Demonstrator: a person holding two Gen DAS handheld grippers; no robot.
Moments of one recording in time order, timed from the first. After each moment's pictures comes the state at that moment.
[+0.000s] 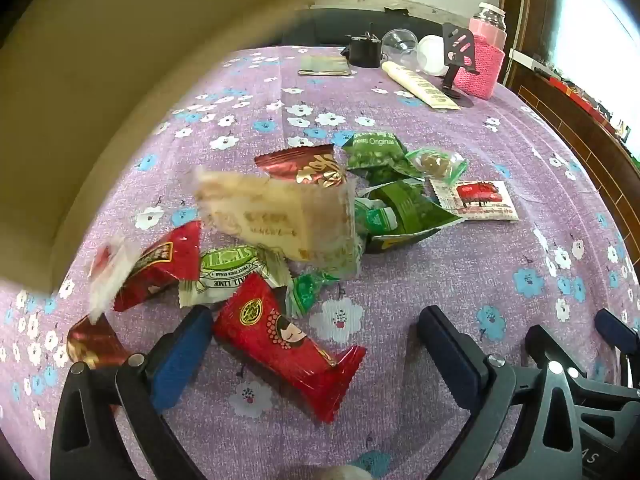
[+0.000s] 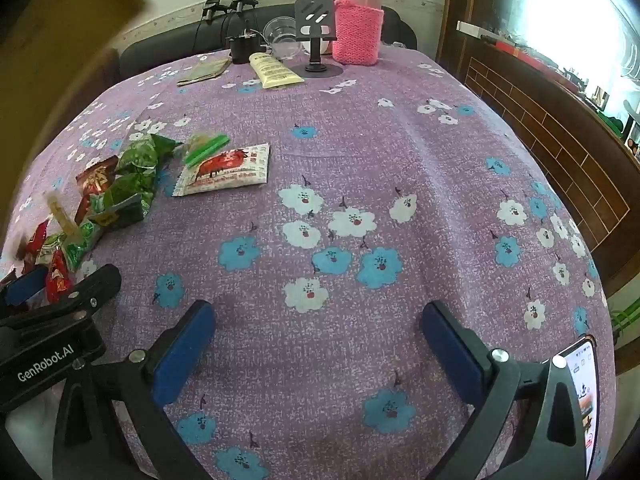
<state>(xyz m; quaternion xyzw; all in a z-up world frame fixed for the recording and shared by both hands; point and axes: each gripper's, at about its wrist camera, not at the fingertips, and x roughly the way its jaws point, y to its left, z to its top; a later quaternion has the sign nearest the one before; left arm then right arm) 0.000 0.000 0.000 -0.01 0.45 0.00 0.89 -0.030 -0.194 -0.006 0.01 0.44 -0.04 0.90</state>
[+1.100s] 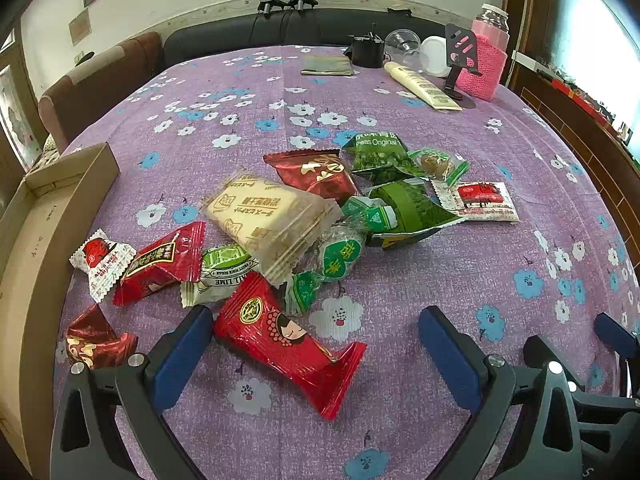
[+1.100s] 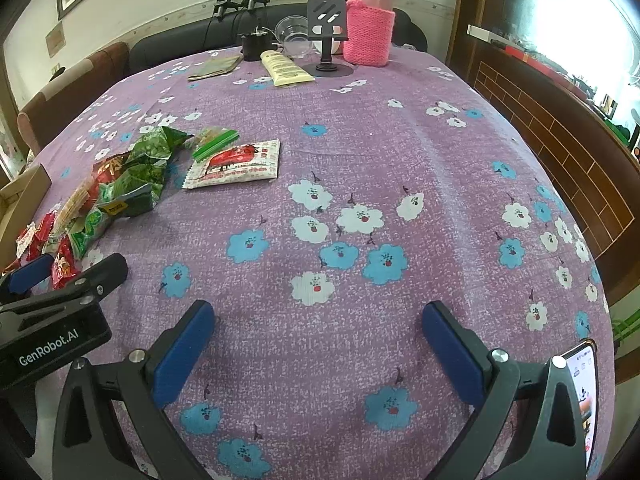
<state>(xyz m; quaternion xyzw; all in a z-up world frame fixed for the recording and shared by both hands) -0.002 0.001 0.000 -0.01 0.45 0.01 0.89 -0.036 -0.191 -0.005 0.00 0.44 -0.02 0.90</state>
